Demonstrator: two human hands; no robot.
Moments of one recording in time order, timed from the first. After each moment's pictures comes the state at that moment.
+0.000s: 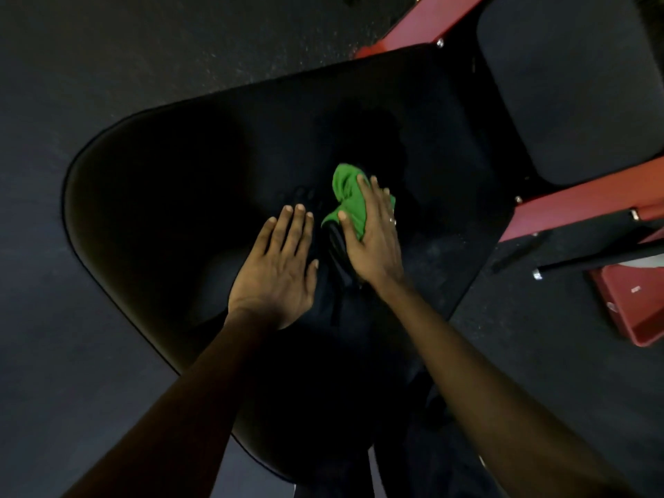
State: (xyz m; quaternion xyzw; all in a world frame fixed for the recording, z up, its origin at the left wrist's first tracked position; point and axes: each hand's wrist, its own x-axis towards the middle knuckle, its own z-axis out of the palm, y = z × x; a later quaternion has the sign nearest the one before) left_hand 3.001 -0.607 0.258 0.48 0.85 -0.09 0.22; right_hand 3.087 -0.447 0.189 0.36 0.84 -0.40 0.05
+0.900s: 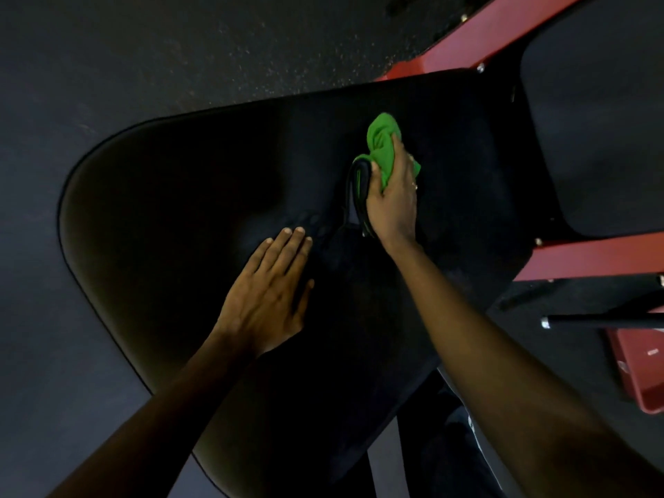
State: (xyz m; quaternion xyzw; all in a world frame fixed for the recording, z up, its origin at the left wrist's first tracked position) left_hand 2.997 -0.596 0.264 0.43 0.88 -0.02 0.22; right_hand 3.005 -0.366 0.142 0.39 0.82 -0.41 -0.03
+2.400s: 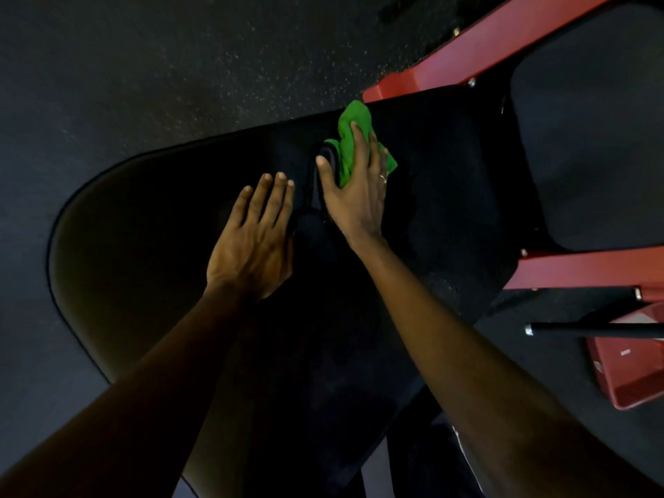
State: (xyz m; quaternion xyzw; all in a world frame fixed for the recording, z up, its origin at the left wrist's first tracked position) left_hand 2.907 -0.554 0.239 0.40 0.89 -0.12 0.20; right_hand 2.934 -0.384 0.159 0.39 0.84 -0.39 0.03
